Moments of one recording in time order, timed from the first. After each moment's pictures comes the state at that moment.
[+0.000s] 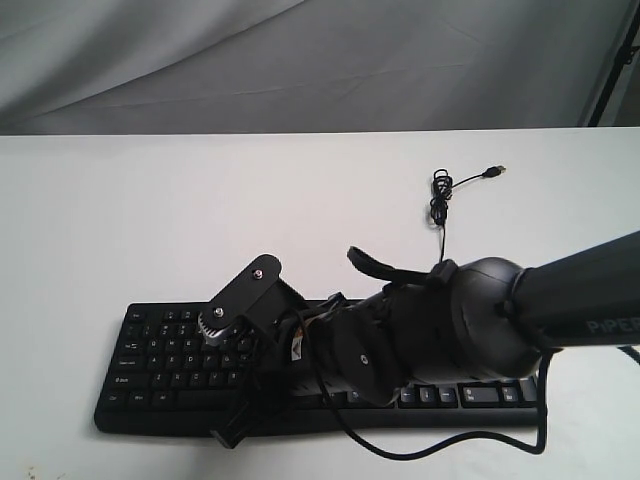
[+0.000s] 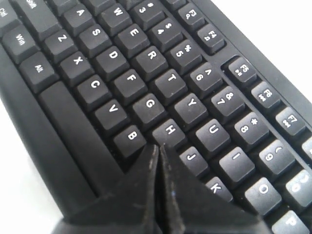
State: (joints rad) left arm -0.20 0.00 0.00 0.04 0.26 -0.02; right arm 0.92 1.96 -0.97 0.32 0.02 -0.34
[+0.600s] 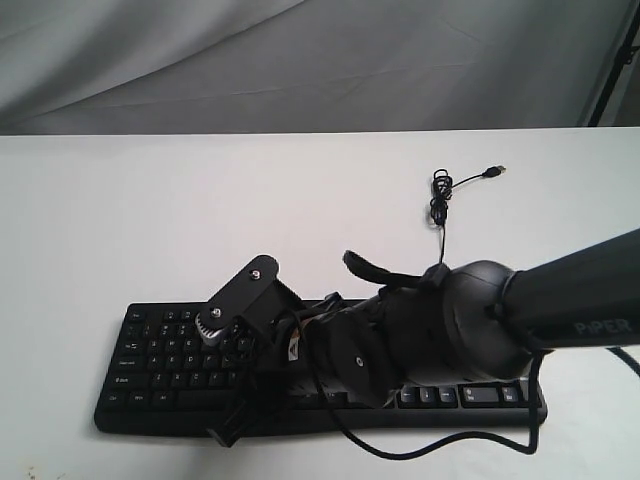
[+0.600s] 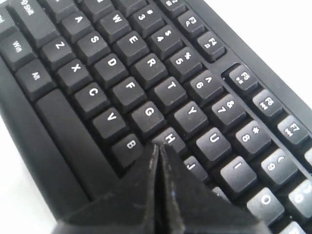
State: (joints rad) left arm -0.20 0.00 0.00 0.04 0.26 -0.02; right arm 0.92 1.98 -0.97 0.33 0.00 -0.35
